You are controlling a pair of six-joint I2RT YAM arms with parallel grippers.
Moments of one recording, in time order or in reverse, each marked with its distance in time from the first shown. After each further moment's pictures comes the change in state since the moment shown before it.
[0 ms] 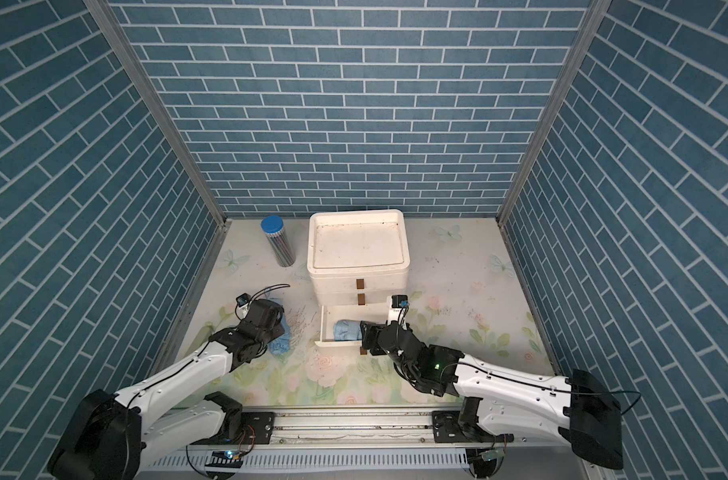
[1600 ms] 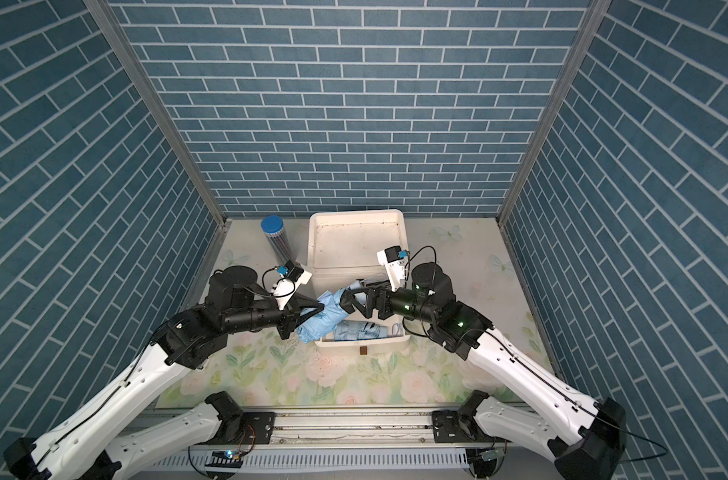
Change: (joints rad) left arm -0.230 -0.151 0.564 -0.216 0.821 0.840; right arm -0.395 -0.004 0.336 -0.075 -0.844 -0.214
